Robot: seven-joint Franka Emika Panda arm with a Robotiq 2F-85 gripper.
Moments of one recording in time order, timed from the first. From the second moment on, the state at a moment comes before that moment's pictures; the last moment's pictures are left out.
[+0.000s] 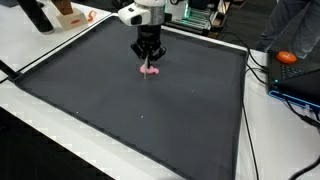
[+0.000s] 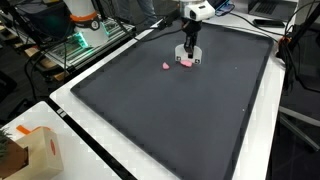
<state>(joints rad) 0.14 0.35 0.04 -2.22 -0.17 2.71 0.08</state>
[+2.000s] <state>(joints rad) 0.08 0.19 0.07 -2.44 -0.07 2.64 -0.08</state>
